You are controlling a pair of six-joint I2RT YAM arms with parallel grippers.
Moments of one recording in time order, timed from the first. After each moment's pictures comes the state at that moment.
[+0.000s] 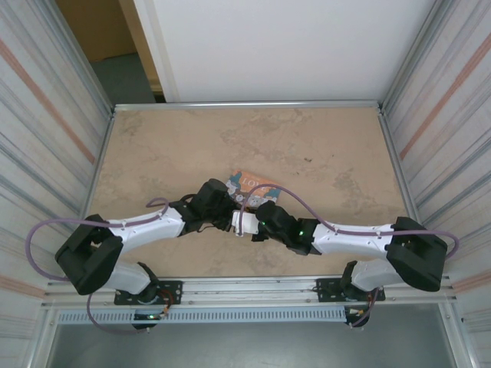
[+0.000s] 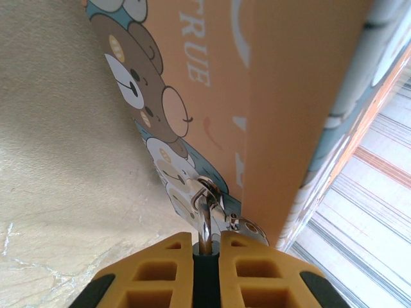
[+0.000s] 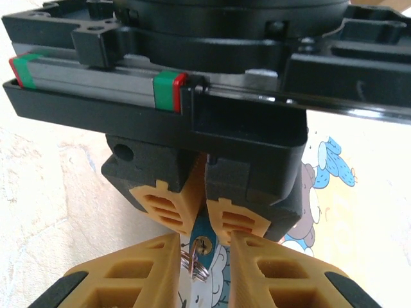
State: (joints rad) left arm -0.80 1.39 0.67 -0.05 0.20 -1.76; right arm 1.11 1.33 0.60 0.12 0.24 -0.61
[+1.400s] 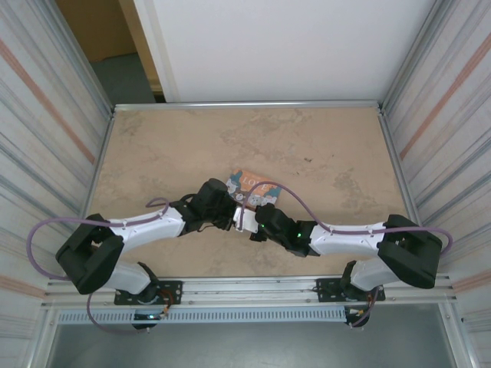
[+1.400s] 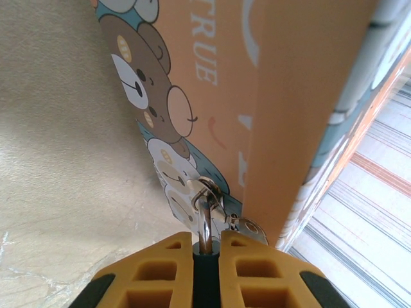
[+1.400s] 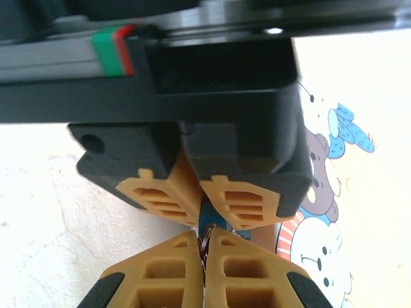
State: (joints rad) left arm -0.80 1.40 0.67 -0.04 0.19 -1.77; right arm 1.11 1.37 0.57 0.19 0.29 -0.41
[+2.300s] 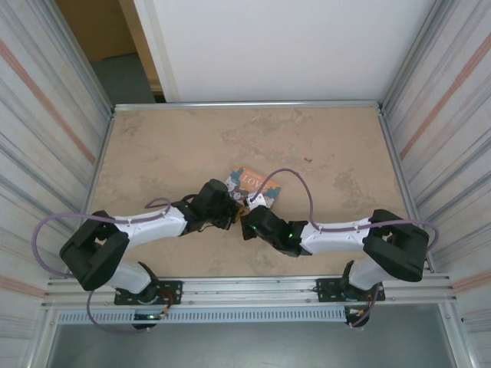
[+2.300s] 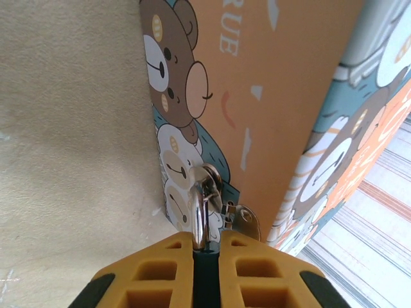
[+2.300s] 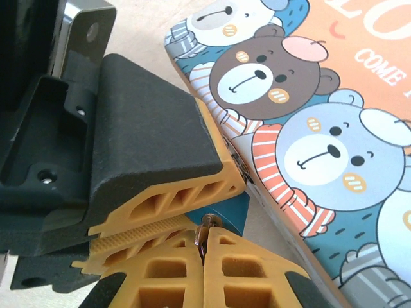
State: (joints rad) left arm -0.79 1.43 0.66 -0.01 0.13 -1.78; right arm 1.13 1.47 0.62 0.19 0.36 0.59
